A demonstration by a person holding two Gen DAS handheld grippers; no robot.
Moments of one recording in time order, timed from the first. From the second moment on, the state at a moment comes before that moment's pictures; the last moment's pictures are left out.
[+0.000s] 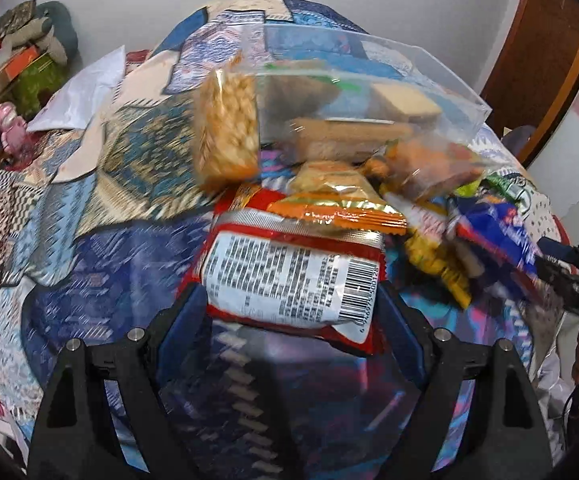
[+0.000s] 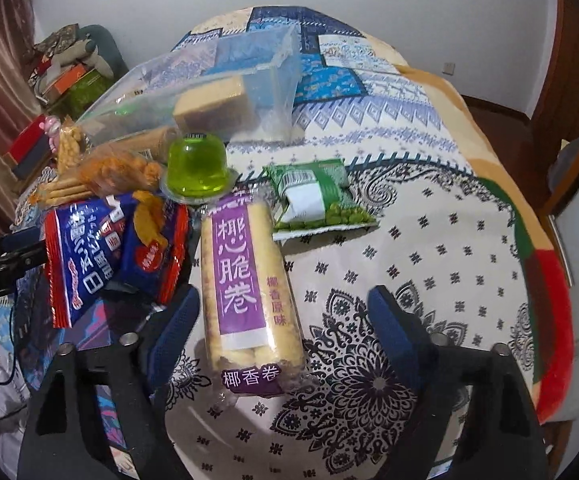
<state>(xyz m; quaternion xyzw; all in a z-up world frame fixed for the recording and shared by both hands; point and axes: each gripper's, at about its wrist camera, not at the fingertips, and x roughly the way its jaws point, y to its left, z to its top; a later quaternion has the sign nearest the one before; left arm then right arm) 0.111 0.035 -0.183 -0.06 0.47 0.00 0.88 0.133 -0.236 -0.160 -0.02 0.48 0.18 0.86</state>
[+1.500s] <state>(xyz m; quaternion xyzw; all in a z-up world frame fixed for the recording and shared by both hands) 0.128 0.093 -0.205 -0.14 0.49 0.03 0.86 0.137 -0.219 -0.164 -0.01 0.46 0.22 0.86</state>
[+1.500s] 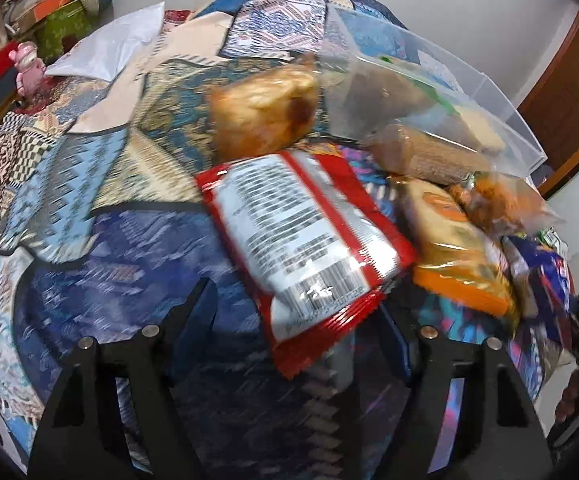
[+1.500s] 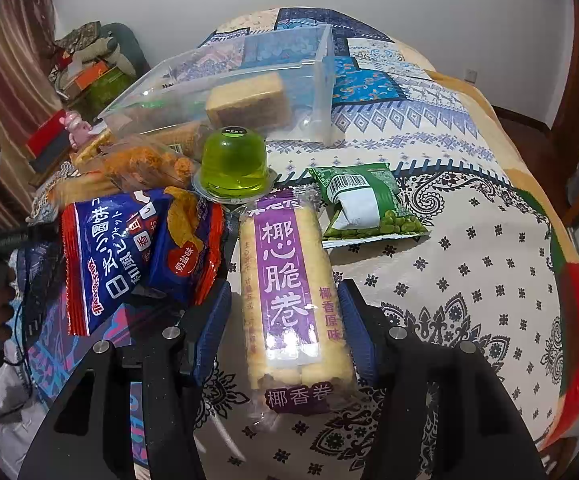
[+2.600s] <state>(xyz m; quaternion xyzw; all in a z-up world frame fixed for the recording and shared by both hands) 0.147 0.074 -0.203 -0.13 0.48 0.04 0.87 0.123 -0.222 -0.157 0.00 0.46 0.22 0.86</state>
